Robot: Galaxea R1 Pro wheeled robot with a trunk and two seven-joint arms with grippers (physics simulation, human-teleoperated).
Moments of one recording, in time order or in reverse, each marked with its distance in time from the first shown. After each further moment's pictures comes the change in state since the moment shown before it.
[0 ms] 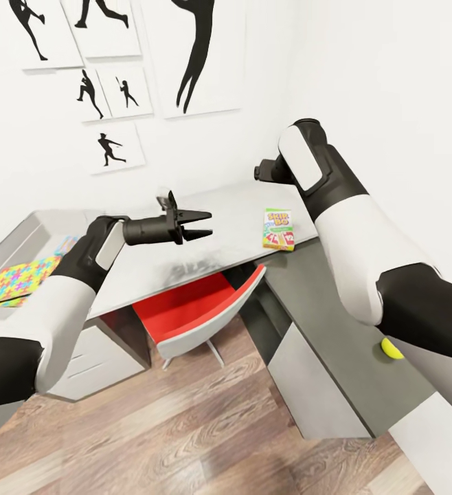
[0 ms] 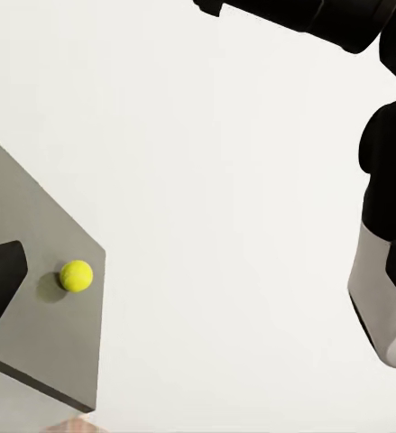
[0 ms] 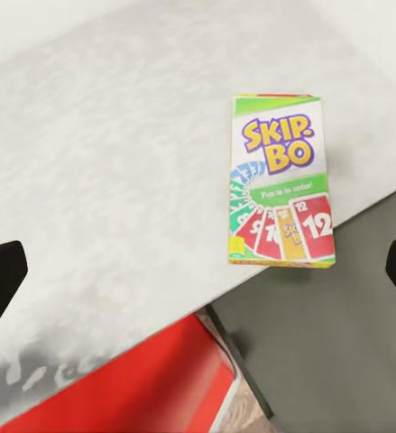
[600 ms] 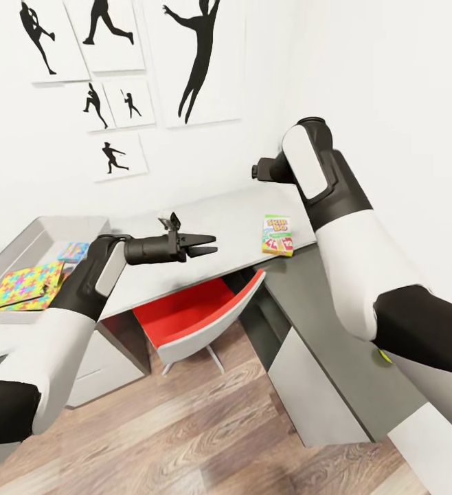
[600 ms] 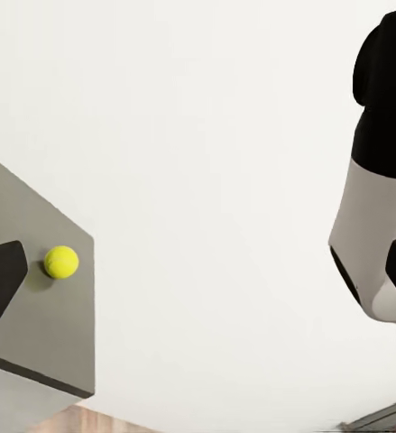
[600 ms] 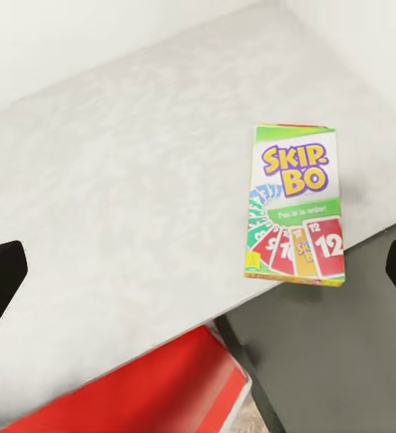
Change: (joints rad) left arm 0.176 0.003 -0.002 -0.253 0.000 0.000 0.000; right arm 0.078 0.000 -0.005 -0.198 -0.002 0.093 -0.002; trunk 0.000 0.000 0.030
